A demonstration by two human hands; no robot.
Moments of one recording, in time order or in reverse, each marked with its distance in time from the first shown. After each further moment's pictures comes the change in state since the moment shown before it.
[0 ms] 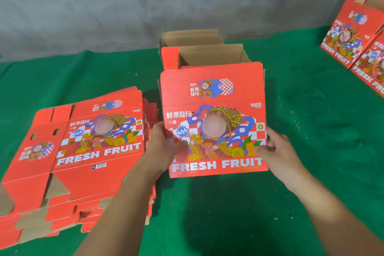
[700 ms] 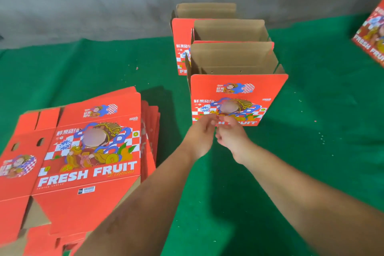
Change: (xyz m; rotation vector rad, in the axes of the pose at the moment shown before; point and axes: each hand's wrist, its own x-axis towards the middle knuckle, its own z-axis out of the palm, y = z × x) left_hand 0.125 0.026 0.092 0.051 -0.238 0.061; right_hand 0.156 -0.042 0.137 0.305 -0.202 0.308
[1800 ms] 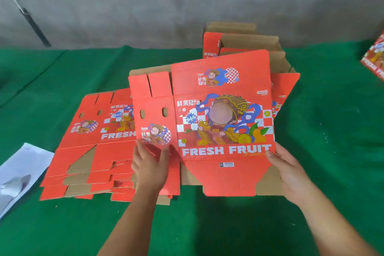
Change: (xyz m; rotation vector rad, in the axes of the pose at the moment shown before) left_hand -0.223 -0.107 -0.084 0.141 0.708 -0.341; right_hand -0.162 0.096 -0.088 0.152 -0.172 -0.279
